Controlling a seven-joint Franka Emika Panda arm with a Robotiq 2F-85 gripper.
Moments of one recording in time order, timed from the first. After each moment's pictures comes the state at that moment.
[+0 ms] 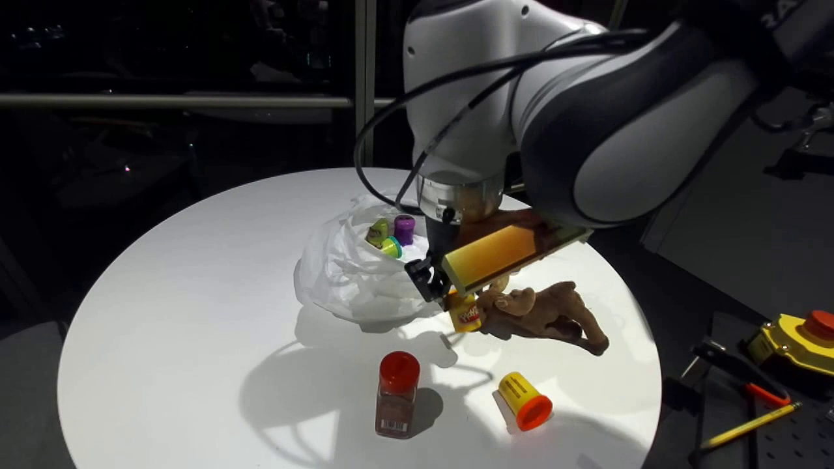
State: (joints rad) arm 0.23 0.39 0.05 -2.22 -0.52 2.50 1.07
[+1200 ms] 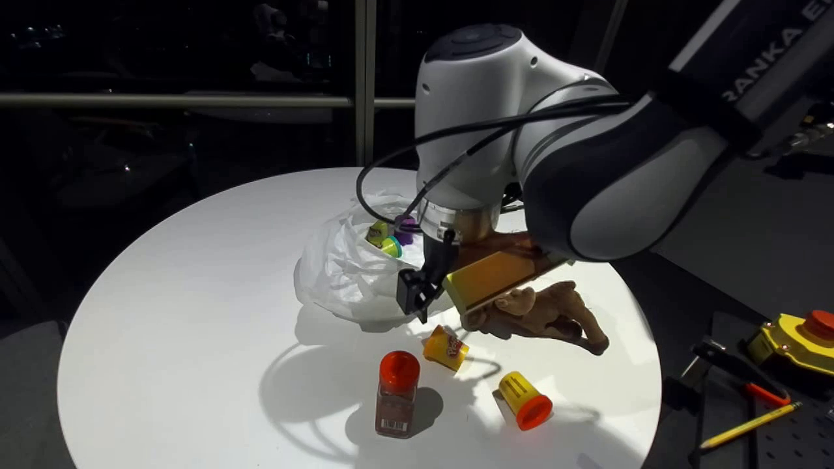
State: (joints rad) arm 0.30 0.45 -0.05 -2.24 -0.52 2.66 1.04
